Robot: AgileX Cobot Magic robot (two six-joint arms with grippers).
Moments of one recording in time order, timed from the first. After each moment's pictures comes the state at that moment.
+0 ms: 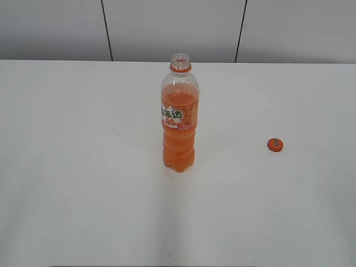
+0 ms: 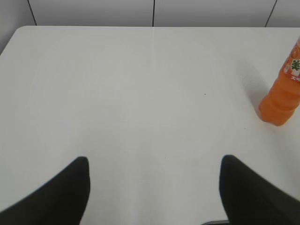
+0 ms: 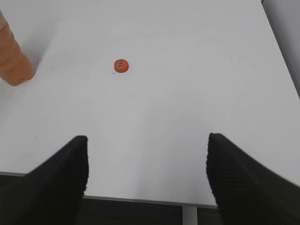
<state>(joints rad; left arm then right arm) 0.05 -0.01 -0.54 -0.11 1.07 0.05 0.04 -0.01 -0.51 0.09 1.11 -0.14</state>
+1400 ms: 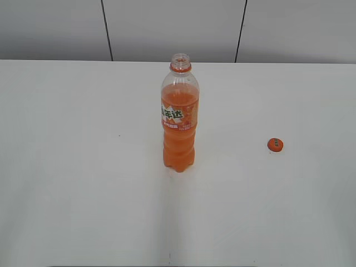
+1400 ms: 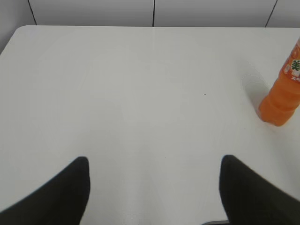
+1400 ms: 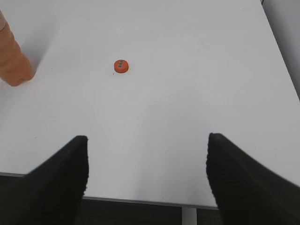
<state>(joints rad) 0.05 -0.01 -0.54 -0.11 1.07 0.05 0.04 -0.01 -0.51 0.09 1.11 -0.14</state>
